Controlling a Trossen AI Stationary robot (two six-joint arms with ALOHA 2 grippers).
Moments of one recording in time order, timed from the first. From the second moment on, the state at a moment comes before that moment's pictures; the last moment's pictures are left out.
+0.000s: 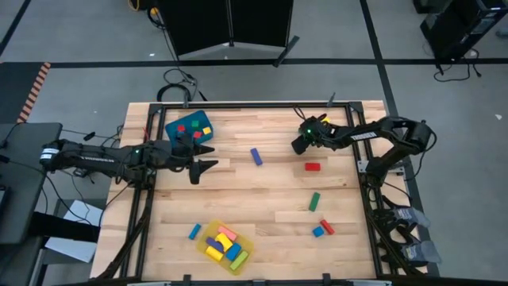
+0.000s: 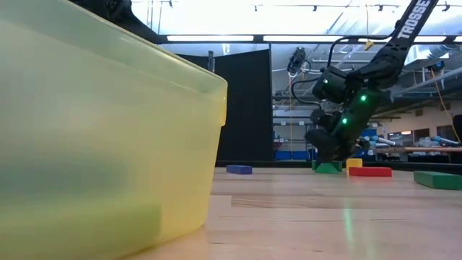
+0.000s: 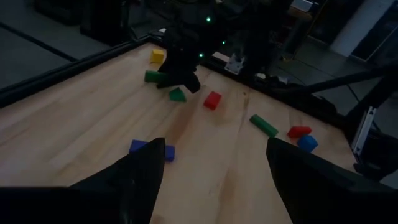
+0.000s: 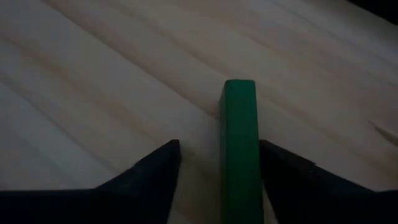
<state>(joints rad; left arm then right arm) -0.01 0.73 0.45 0.03 -0.23 -0.40 -0.57 1.55 0.52 0.08 0.26 0.33</state>
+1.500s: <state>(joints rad) -0.01 0.73 0.45 -0.03 -0.29 -0.48 0.29 2.02 1.10 0.73 -0.37 0.23</state>
